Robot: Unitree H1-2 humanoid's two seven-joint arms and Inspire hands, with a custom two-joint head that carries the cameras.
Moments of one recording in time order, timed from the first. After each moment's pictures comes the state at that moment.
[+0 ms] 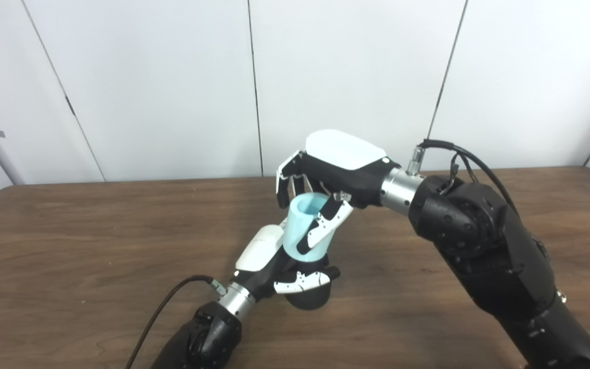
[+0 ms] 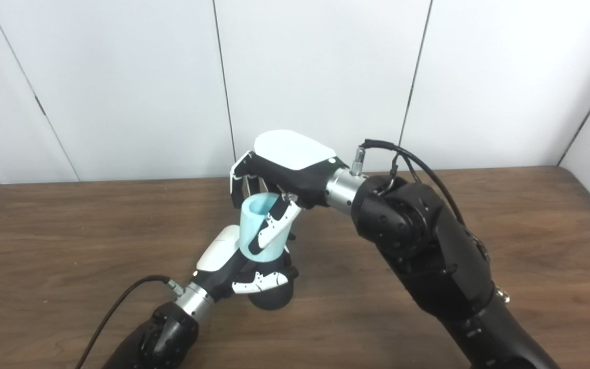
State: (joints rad) left arm -0.38 0.13 -0.38 0.37 0.66 -0.41 0.09; right arm -0.73 -0.33 0.37 -0.35 -0.64 0.26 0.71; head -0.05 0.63
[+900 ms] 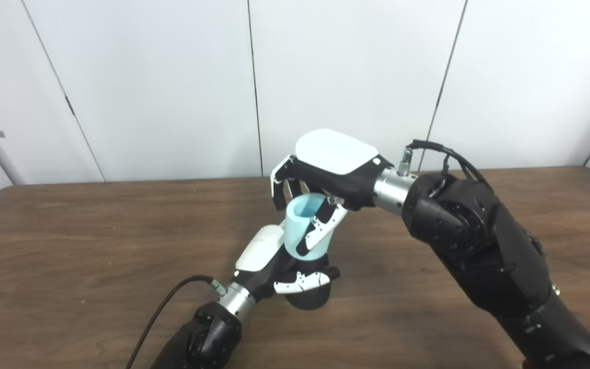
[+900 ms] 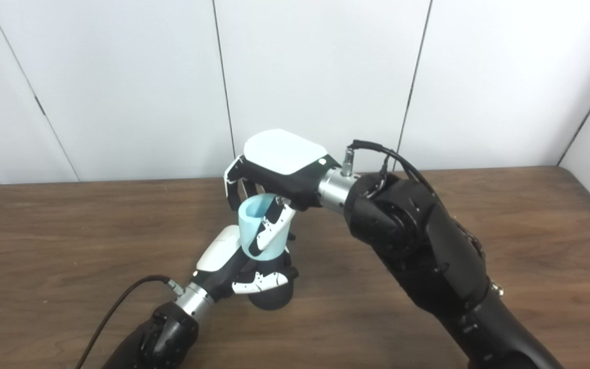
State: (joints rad) left arm -0.38 0.13 -0.38 0.37 0.66 -0.41 0.09; right arm -0.76 -0.33 0.42 -0.34 -0.73 0.19 0.74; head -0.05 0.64
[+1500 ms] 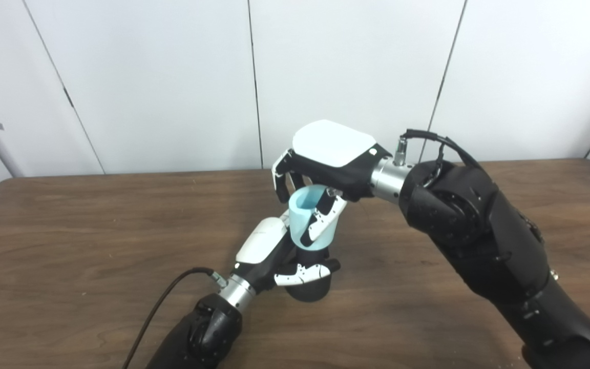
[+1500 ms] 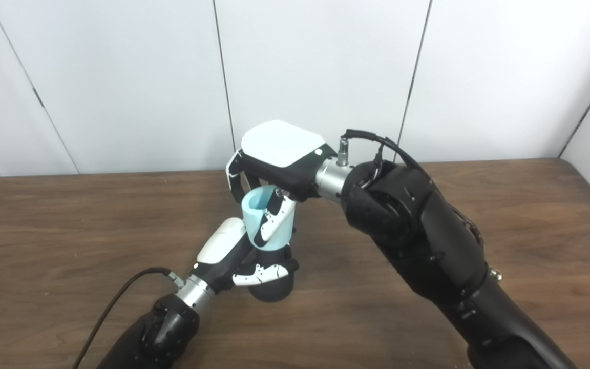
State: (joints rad) left arm -0.38 0.13 -0.38 0.37 0.66 -0.41 0.09; right arm -0.78 -0.34 0.43 -0.32 -0.77 0.17 0.76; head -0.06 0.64
